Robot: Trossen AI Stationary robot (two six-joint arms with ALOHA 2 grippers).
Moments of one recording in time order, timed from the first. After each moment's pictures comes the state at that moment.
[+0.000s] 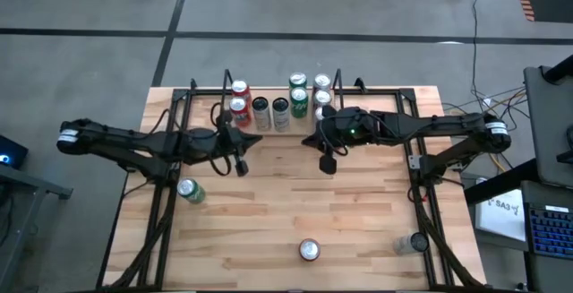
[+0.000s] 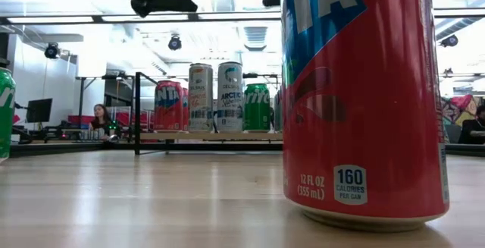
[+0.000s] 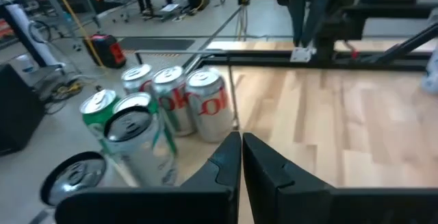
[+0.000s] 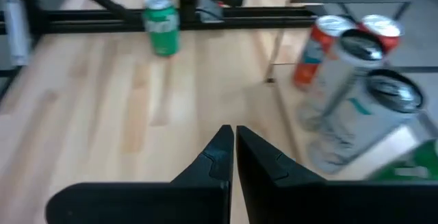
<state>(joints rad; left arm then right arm) -0.08 1.04 0.76 -0.02 -0.47 0.01 -0.06 1.38 1.20 -0.33 0.01 -0.02</state>
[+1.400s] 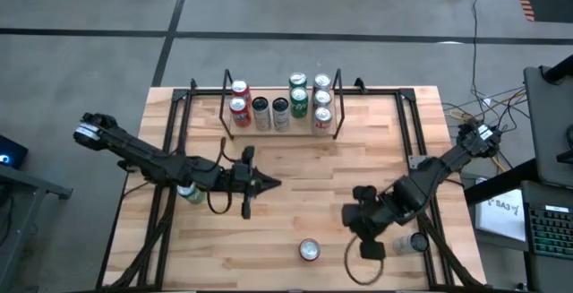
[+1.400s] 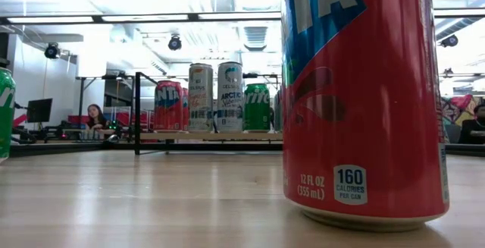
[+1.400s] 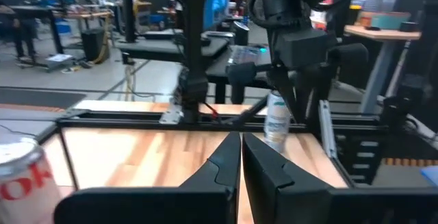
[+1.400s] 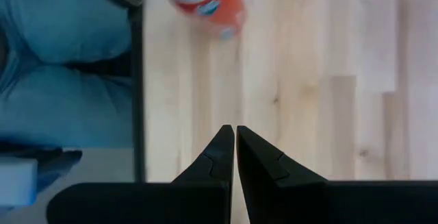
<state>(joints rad) -0.36 1.27 0.78 0.45 -0.36 -0.07 0.60 1.54 1.45 -1.04 -0.02 0.64</state>
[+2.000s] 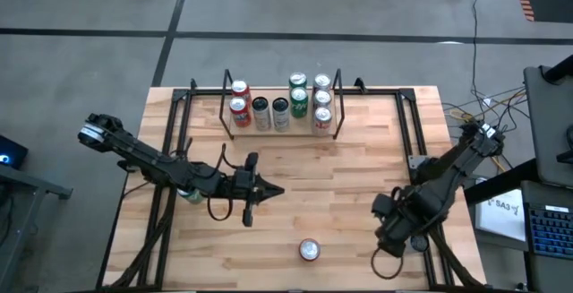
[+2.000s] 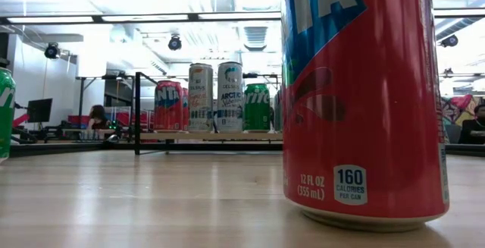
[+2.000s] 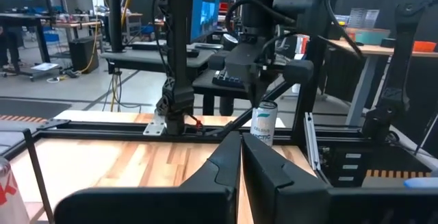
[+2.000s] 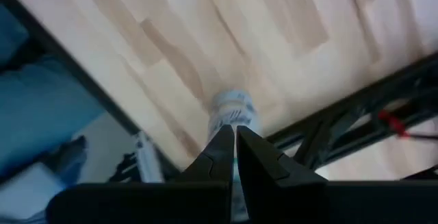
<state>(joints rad) -0.40 1.33 0.78 0.57 -0.36 -0.08 0.74 1.50 1.45 -1.46 -0.16 1.31</state>
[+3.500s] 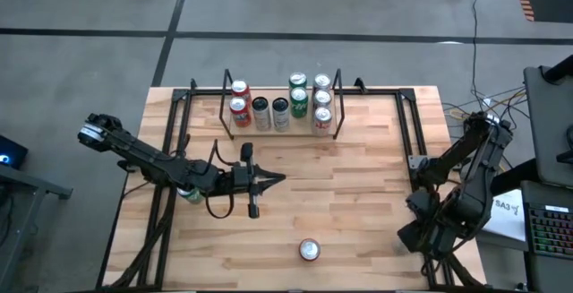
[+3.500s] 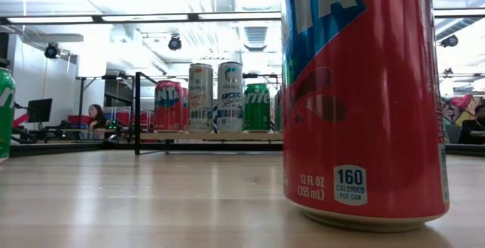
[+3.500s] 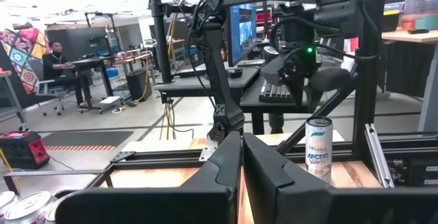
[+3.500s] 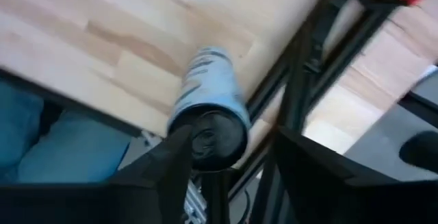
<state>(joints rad) -0.39 1.33 0.86 0.56 -0.51 0.13 0.99 1.37 1.37 -1.50 -0.15 2.05</state>
